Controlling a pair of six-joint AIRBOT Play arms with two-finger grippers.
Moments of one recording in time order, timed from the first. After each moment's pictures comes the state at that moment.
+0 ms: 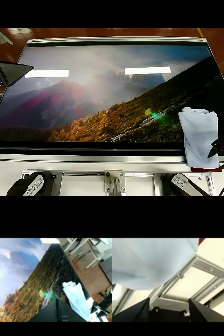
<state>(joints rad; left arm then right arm) 0.31 -0.89 1.30 0.32 -1.37 -1.15 -0.85 -1.18 0.91 -1.80 1.66 1.73</state>
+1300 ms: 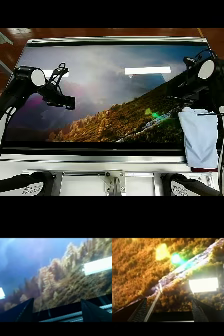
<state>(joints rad) -0.28 -1.38 1.38 1.46 -1.40 -1.57 0.03 -1.31 1.40 -1.51 1.43 1.70</state>
